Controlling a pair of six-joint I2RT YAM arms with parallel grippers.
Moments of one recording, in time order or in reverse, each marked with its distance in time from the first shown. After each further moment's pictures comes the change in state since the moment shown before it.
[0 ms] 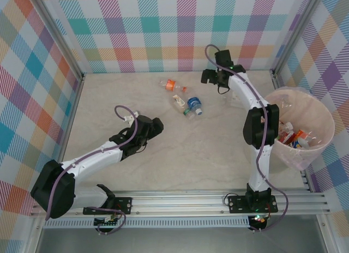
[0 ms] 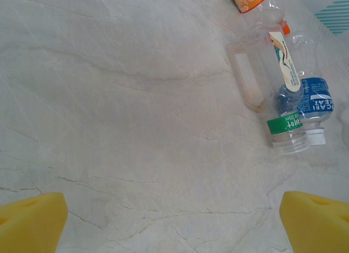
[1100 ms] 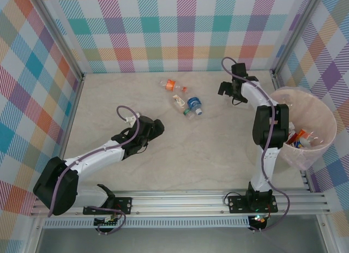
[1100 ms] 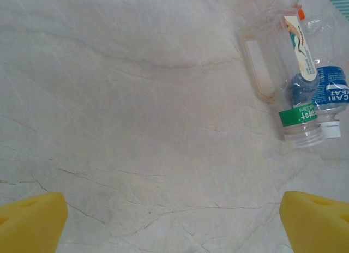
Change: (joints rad) left arm 0.000 0.036 -0.002 0.000 0.018 -0.008; right arm -0.177 -0.064 -0.298 0.097 0.037 0.027
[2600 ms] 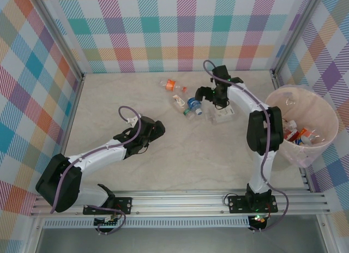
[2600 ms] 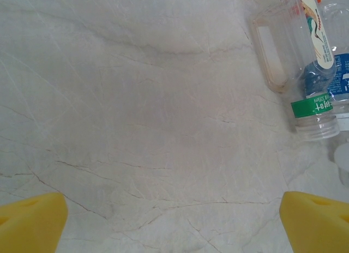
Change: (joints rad) left arm 0.000 0.032 0.000 0.000 0.021 -0.010; right arm 0.200 -0.041 -0.021 -0.077 -0.267 0.050
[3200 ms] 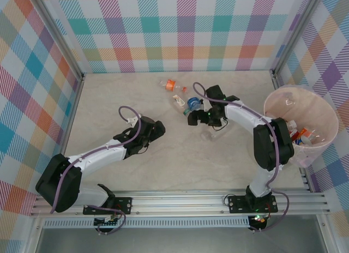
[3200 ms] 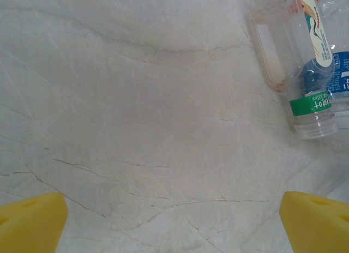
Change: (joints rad) left arm 0.000 -0.001 0.000 0.001 0.007 0.000; right arm 0.127 -0.264 -0.414 0.048 -0.162 -0.144
